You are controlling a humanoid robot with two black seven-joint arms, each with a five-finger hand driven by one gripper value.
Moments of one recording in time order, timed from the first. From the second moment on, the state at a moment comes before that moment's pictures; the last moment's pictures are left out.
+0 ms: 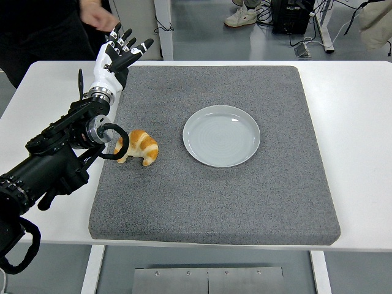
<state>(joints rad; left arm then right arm) -0.95 0.10 -0.62 -0.60 0.09 0.11 -0.42 -0.04 0.00 0.00 0.13 -0.11 0.02 0.41</state>
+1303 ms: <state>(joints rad) -0.94 0.10 -0.63 -0.60 0.07 0.07 -0.41 -0.04 0.00 0.01 0.13 -0.10 0.02 0.41</state>
